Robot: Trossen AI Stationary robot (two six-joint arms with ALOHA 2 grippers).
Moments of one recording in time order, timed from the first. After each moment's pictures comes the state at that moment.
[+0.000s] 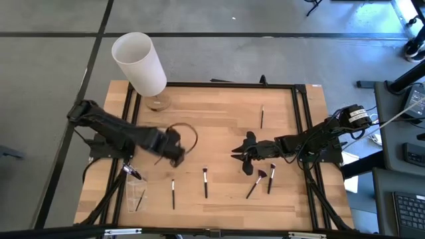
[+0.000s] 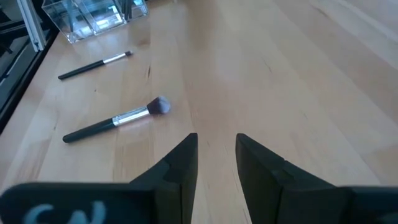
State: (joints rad) left arm -0.33 1.44 1.12 -1.16 -0.26 -1.17; right arm 0.25 1.41 0.48 0.46 0.28 0.38
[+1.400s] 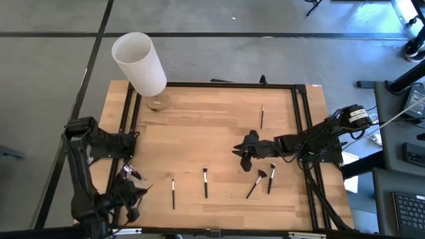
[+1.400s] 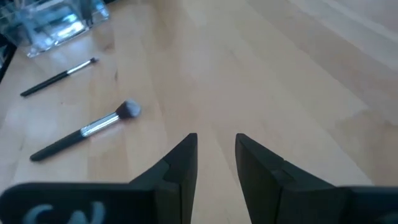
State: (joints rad) left arm -1.34 1.66 1.26 -1.36 -0.79 -2.05; right arm 0.23 1.41 0.48 0.41 0.37 0.50
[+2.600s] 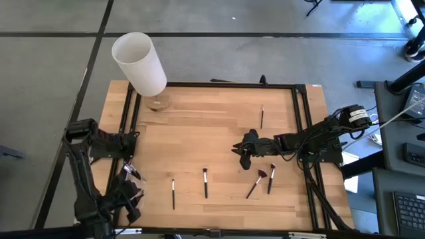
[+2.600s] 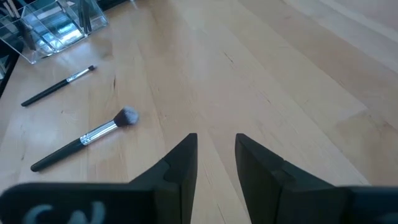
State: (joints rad) left arm -1.31 1.68 1.26 -1.34 -0.60 -2.04; right arm 0.21 1.41 0.48 0.42 0.34 0.52
